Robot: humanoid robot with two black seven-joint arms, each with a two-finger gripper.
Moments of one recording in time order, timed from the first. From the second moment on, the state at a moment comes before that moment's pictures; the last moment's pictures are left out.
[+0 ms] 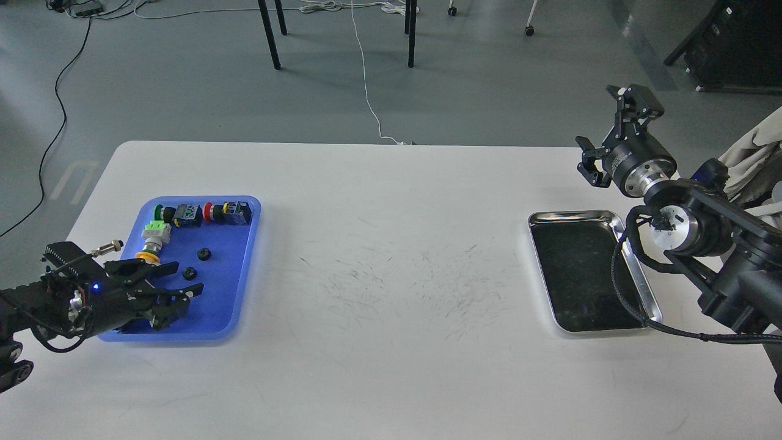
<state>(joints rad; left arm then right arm) -0.64 0.82 -0.04 -0.90 1.76 0.33 -0.49 0.79 -0.46 0.54 0.84 -0.03 -0.01 0.26</state>
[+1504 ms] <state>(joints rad) -0.63 0.74 -0.04 -0.82 1.76 0.36 -0.49 0.79 -0.45 0.54 0.83 -0.03 -0.02 0.26</state>
